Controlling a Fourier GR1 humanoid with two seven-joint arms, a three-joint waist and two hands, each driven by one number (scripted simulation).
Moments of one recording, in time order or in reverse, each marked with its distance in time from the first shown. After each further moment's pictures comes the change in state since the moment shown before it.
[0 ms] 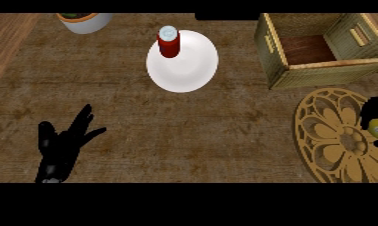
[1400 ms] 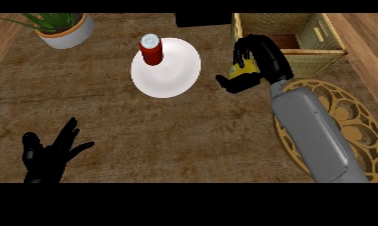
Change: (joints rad) left arm 0.100 0.019 0.047 -0.042 0.004 0.028 0.046; right arm -0.190 0.685 -0.149 -0.586 -0.146 -0.072 1.149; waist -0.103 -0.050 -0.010
